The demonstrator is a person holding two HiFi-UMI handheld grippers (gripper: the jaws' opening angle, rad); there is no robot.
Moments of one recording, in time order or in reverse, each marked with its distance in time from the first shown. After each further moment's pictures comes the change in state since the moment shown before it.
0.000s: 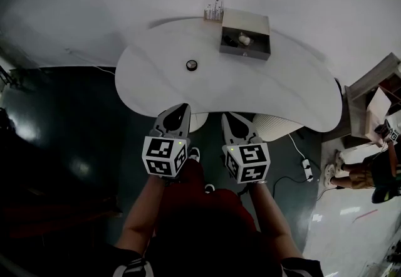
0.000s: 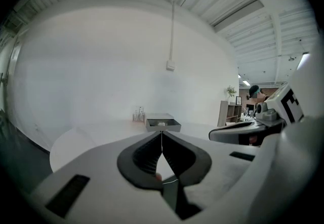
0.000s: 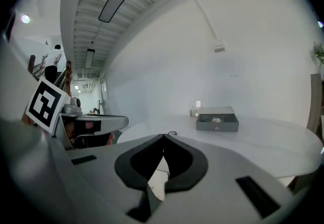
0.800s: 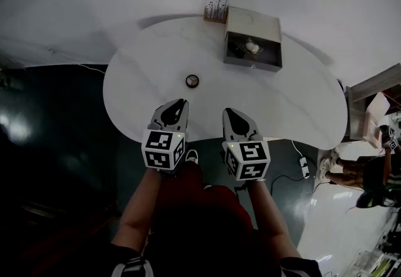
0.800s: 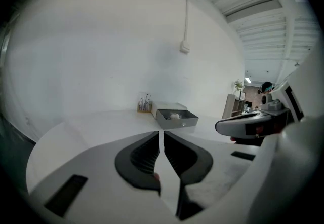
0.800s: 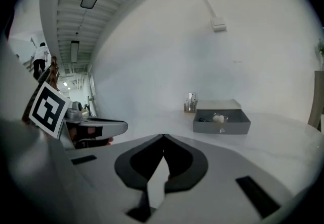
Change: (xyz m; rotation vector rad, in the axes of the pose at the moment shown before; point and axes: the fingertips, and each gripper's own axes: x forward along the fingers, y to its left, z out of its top) left arm 0.124 0.095 -0.016 -0.037 0.142 -0.047; right arm 0.132 -0.044 0.015 0.043 0.098 -0.080
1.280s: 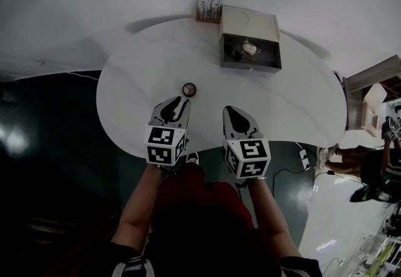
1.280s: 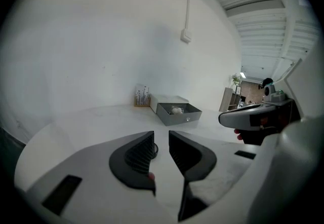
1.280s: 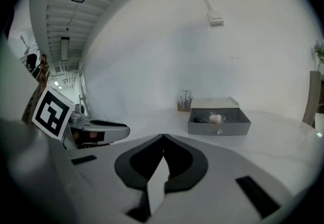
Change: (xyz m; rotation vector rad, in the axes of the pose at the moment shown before) left arm 0.054 0.025 -0.003 0.026 0.086 -0.072; right arm 0.040 -0.019 0.010 0.030 0.033 -0.077
